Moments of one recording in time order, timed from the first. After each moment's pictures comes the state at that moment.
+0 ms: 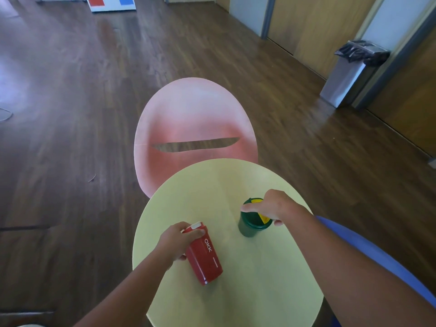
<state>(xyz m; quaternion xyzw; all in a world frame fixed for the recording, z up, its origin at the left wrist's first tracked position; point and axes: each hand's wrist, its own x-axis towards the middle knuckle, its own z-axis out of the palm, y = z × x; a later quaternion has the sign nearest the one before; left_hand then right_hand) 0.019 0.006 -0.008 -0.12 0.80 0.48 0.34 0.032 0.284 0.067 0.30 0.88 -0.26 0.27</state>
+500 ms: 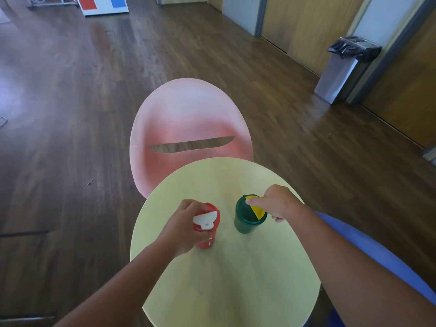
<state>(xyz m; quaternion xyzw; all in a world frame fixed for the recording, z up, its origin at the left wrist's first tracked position) 0.017 0.028 0.021 0.17 0.89 0.37 0.22 0.045 0.307 0.057 0.30 0.88 -0.30 0.19</state>
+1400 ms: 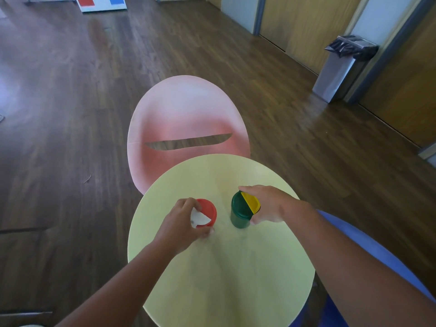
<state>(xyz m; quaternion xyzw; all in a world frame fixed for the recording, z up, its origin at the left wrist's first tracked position) 0.032 0.030 0.023 0.16 0.92 0.32 0.16 0.057 0.309 0.061 0.05 0.94 -0.20 0.26</state>
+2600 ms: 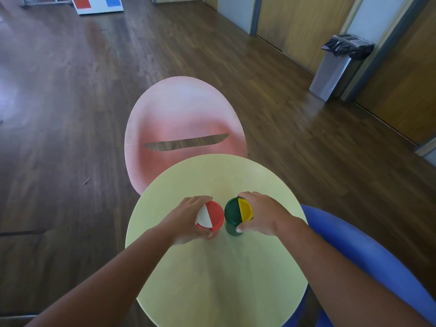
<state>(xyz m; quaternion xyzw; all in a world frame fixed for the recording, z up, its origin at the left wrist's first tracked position) 0.014 0.045 0.029 0.29 0.90 0.24 0.24 0.090 0.290 0.050 0.07 0.95 -0.23 0.17</state>
